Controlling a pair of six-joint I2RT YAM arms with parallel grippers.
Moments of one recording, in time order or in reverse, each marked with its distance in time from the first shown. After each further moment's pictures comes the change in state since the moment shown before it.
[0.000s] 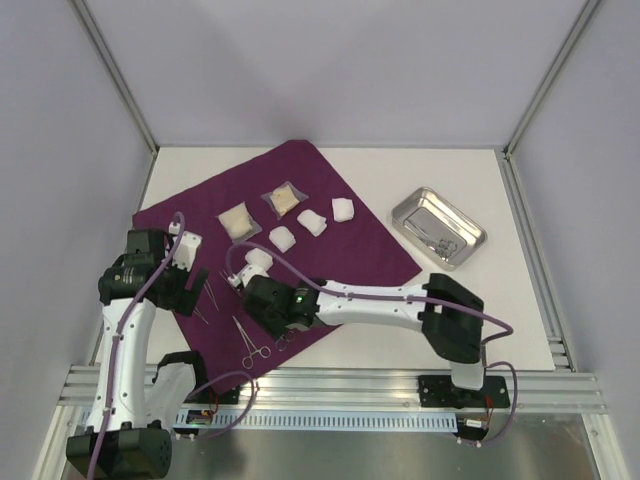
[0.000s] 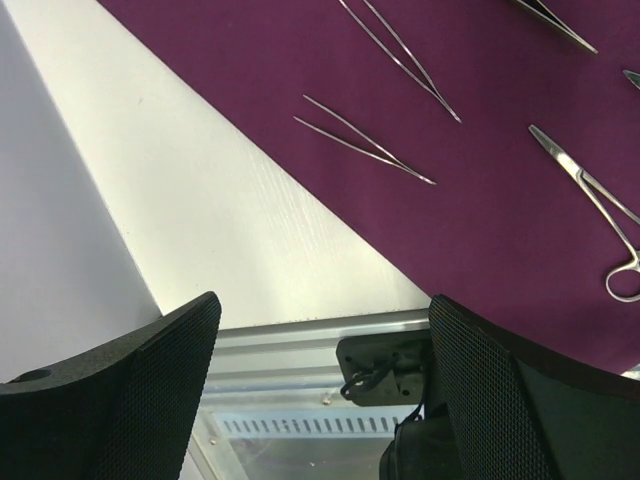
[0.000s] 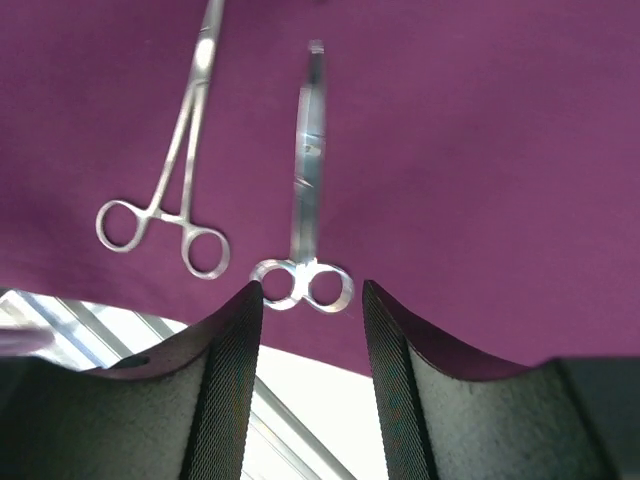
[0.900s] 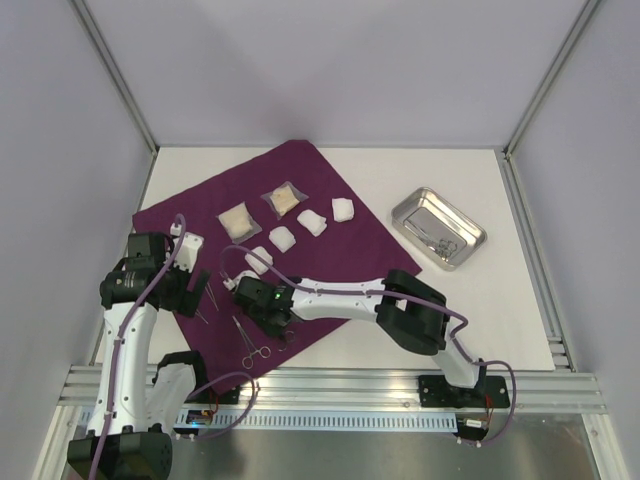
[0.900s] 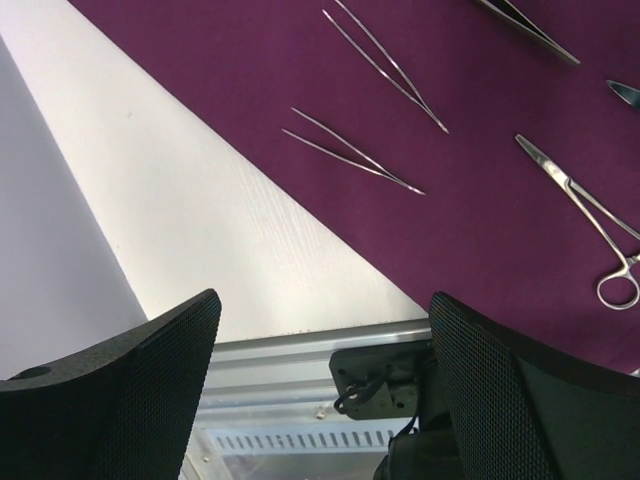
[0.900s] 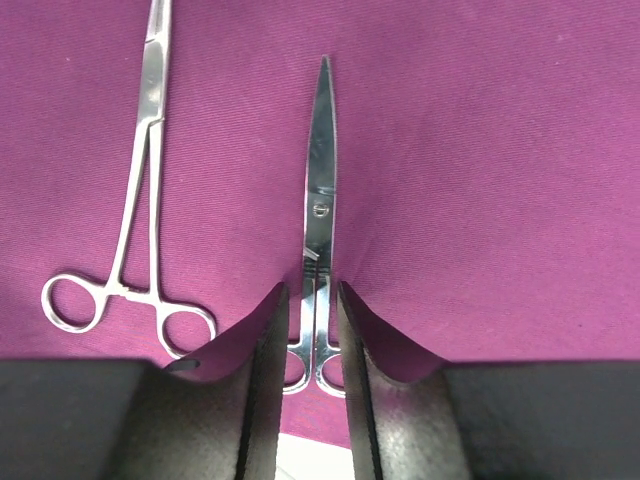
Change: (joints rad) left arm 0.000 -0.044 -0.043 0.034 0.024 0.002; right arm -0.016 0.282 0.160 -0.045 -0.101 0.039
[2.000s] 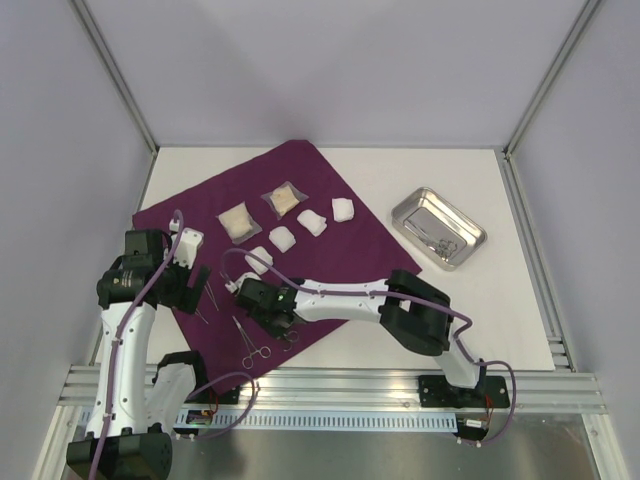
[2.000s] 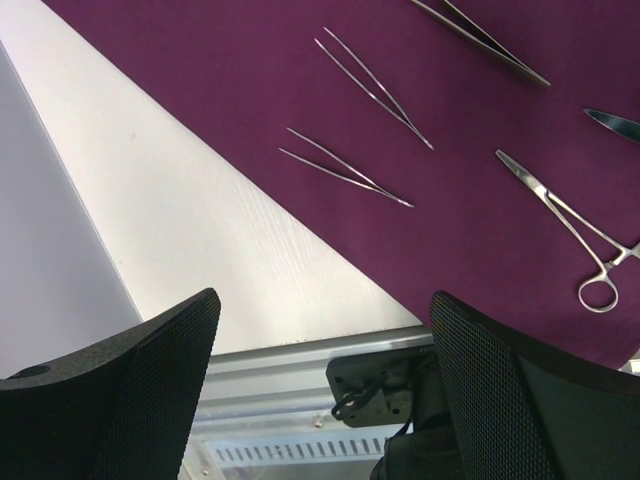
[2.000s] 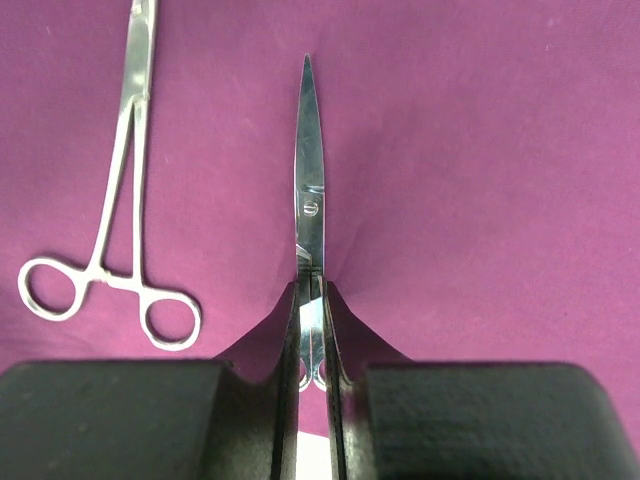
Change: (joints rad) left arm 0.000 0.003 0.037 -0.004 0.044 0.000; right arm 0.001 -0.023 -0.028 0.004 0.016 -0.032
